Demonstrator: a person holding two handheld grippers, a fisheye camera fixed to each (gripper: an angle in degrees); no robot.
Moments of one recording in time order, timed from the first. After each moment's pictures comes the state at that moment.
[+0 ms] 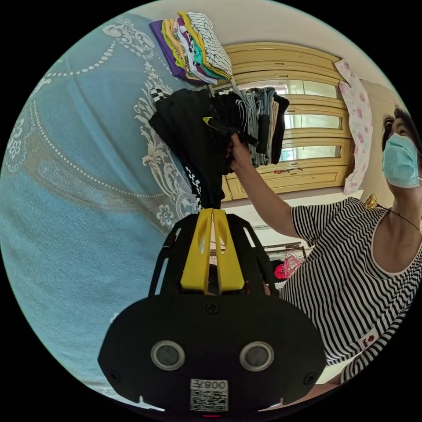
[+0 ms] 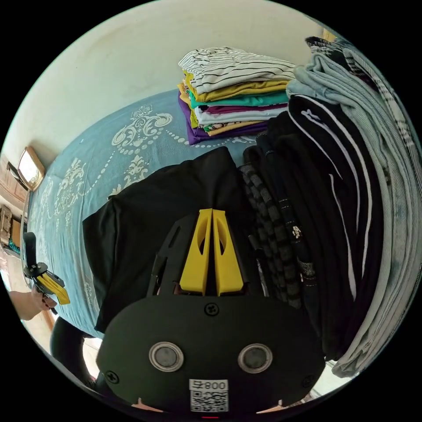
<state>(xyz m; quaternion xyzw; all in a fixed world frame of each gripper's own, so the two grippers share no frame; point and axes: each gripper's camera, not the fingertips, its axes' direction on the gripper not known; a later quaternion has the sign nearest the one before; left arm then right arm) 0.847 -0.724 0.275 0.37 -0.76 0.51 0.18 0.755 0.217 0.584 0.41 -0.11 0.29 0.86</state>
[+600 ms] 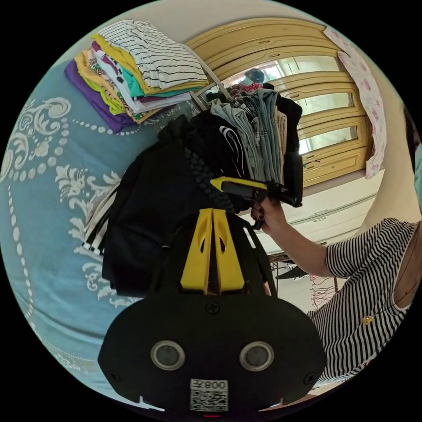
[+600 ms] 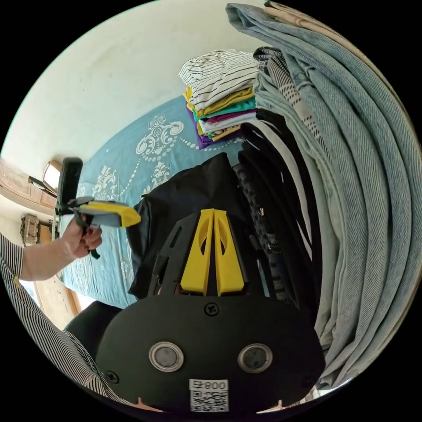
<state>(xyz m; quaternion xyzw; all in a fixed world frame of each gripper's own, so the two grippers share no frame) 1.026 -0.902 0.458 0.34 -0.82 0.46 0.08 0.795 0.279 0.493 0.40 -0.21 0.26 0.85</state>
